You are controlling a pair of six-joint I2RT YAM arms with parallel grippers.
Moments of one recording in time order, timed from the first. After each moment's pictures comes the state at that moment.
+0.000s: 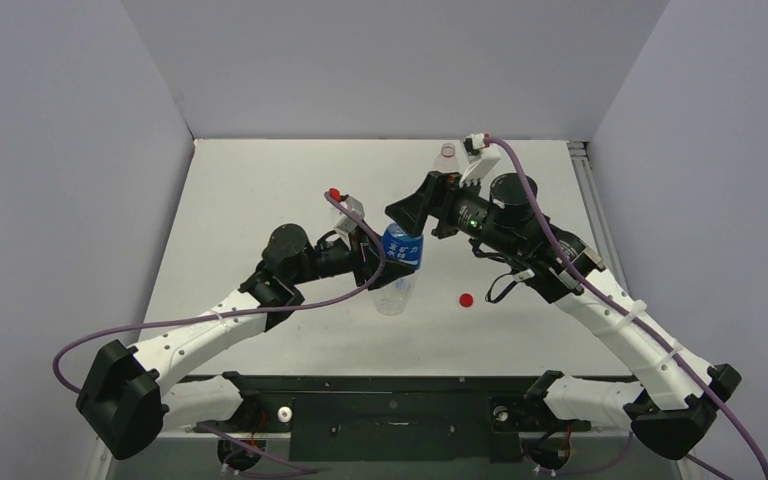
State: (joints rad) left arm -0.73 1.16 0.74 0.53 0.61 -0.45; right arm 0.74 1.13 1.32 -0.39 -0.08 0.56
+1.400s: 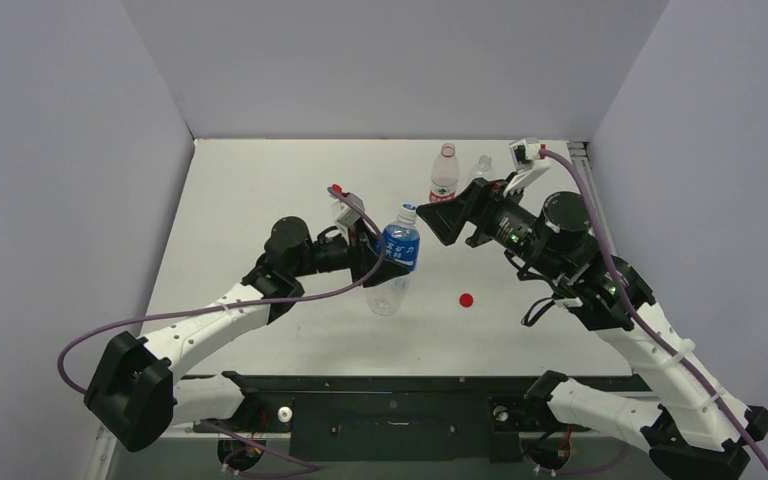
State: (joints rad) left arm -0.66 1.23 0.74 0.53 0.71 -0.49; right arm 0.76 0.96 1.32 -0.43 -0.02 0.55
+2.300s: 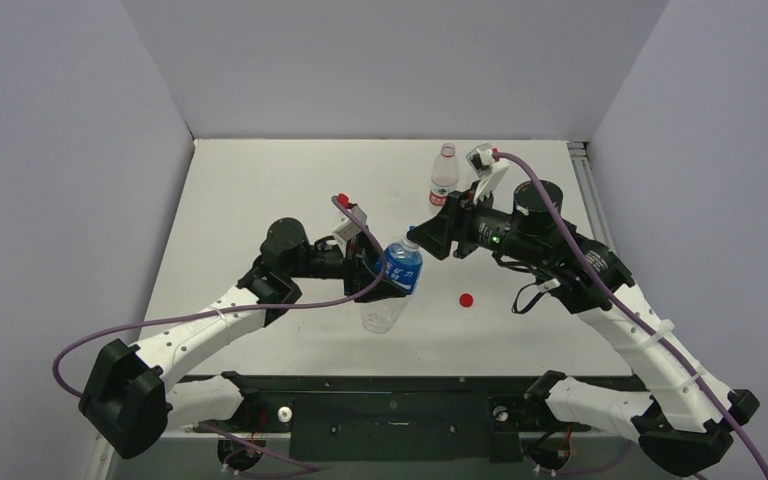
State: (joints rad) left arm -0.67 1.18 0.75 0.50 0.94 -0.48; right arm 0.70 1.04 1.34 -0.55 -0.27 0.43
